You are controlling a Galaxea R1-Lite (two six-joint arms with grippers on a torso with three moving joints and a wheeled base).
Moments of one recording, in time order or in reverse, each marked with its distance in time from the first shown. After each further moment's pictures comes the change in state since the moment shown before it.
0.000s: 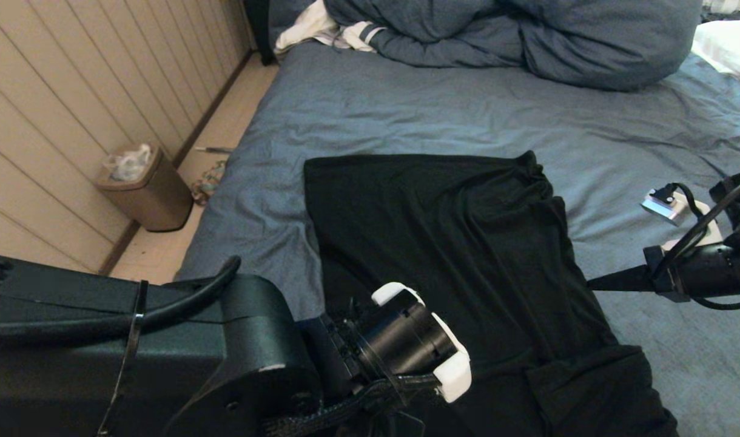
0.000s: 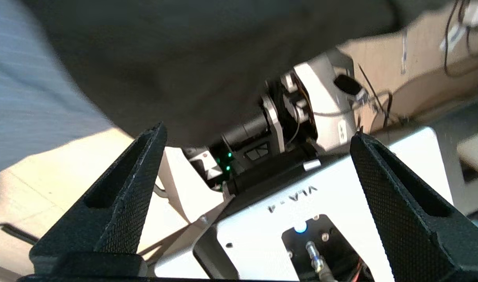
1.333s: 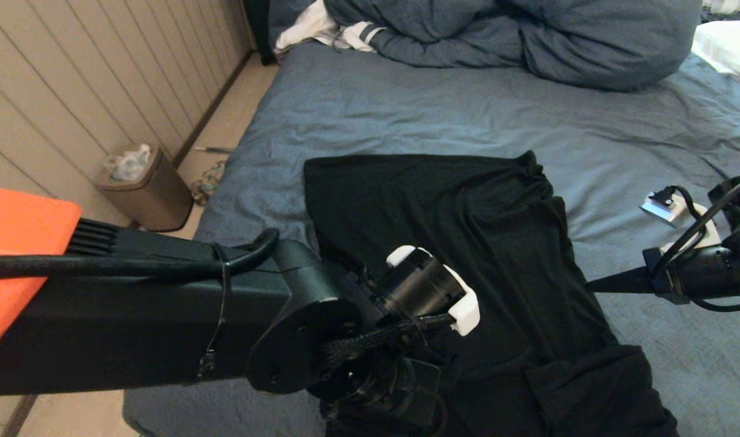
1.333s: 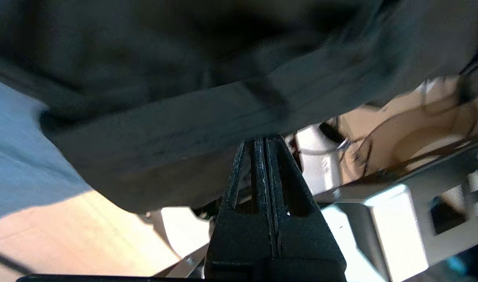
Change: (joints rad) left arm 0.069 0.097 -0.168 -0.003 0.007 0.002; right arm -0.009 0.012 0.003 -0.001 0.000 0.000
